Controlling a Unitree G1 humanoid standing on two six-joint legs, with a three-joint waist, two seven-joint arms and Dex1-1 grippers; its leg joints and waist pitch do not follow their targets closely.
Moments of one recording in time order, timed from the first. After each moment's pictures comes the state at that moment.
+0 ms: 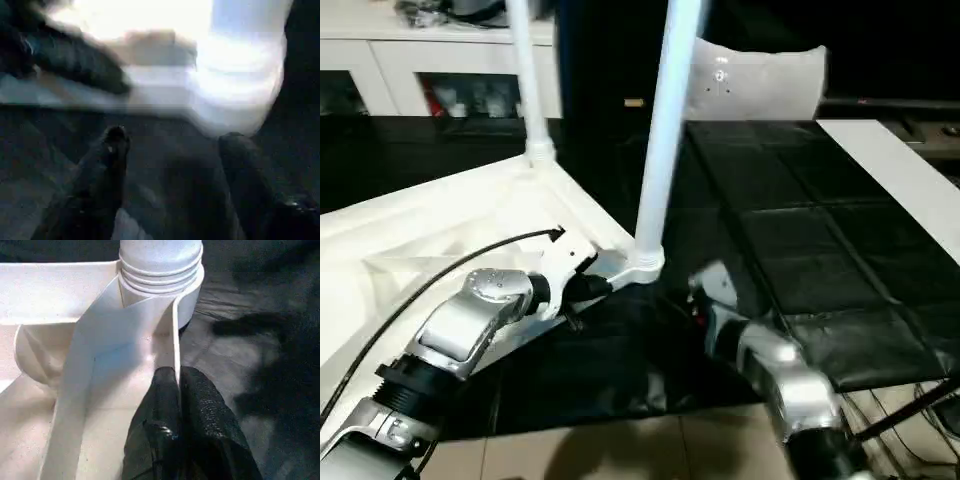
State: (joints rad) left arm -0.51 0.23 -0.31 0.26 0.02 0.56 -0.75; right arm -0.29 -0.37 0.11 0.27 0.27 0.24 0.80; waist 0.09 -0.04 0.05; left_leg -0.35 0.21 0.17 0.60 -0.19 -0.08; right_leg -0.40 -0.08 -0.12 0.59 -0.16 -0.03
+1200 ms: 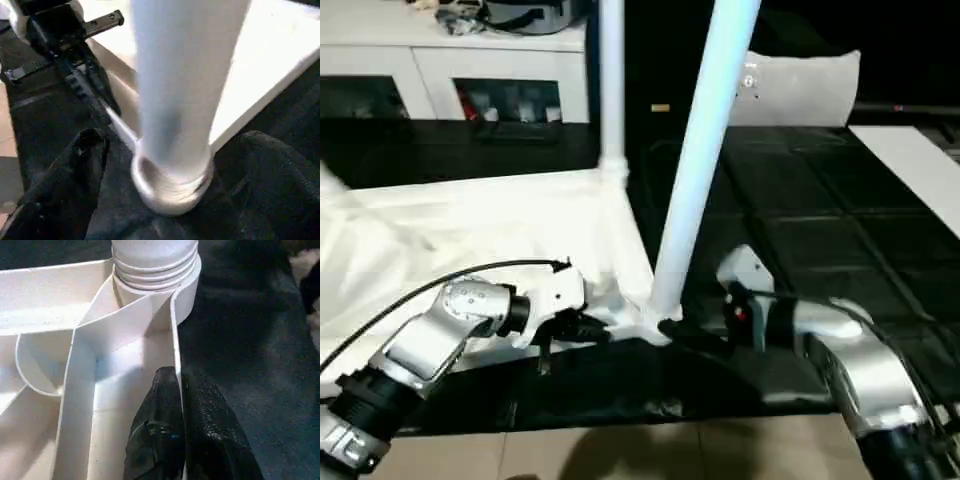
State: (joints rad) left arm -0.47 0.43 -0.45 0.22 0.00 0.28 -1.11; right arm -0.25 -0.59 0.12 0.05 0.32 0.36 1.03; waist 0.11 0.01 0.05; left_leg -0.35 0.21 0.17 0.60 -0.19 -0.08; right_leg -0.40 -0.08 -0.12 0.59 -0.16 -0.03
